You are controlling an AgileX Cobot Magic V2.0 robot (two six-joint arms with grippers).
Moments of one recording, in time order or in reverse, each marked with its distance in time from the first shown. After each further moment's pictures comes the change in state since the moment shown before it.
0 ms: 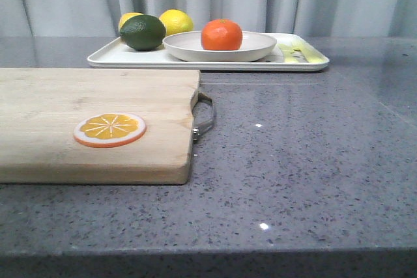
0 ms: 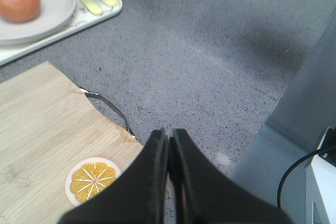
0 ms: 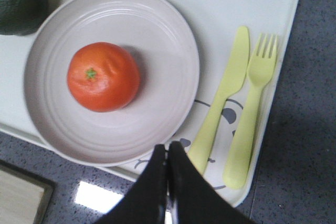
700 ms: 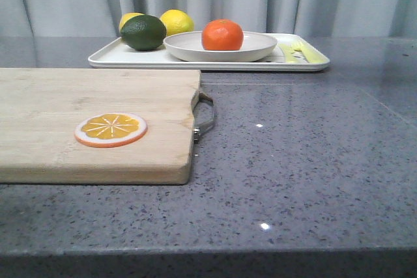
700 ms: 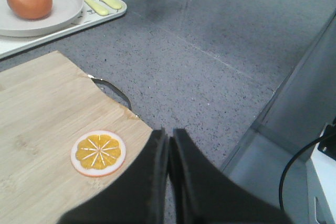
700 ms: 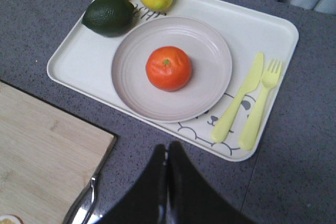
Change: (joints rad) left arm 0.000 -0.211 0.189 -0.005 -0.060 0.000; right arm 0.060 -0.413 0.253 -0.017 0.000 -0.055
